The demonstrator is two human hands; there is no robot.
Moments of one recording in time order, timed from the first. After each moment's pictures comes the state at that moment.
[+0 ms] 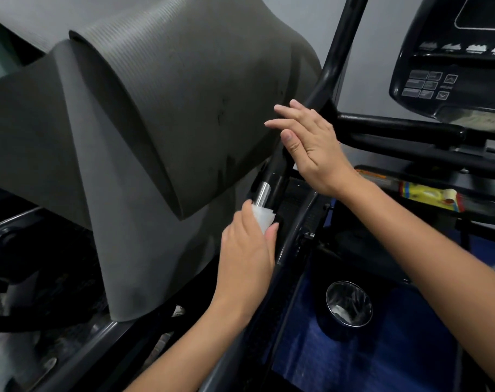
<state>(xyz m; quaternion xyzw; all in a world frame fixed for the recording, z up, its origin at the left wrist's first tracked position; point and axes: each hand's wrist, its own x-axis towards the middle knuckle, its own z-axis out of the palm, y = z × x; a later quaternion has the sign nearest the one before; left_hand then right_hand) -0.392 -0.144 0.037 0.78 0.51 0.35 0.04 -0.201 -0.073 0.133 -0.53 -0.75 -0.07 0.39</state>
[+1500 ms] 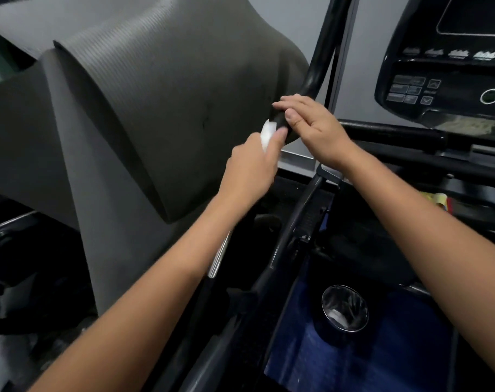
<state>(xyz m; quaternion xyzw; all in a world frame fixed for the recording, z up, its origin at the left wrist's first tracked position) -0.320 -0.058 0.147 0.76 0.49 0.35 0.23 -0.147 -0.044 0.161 -0.56 -0.72 0.06 0.40</state>
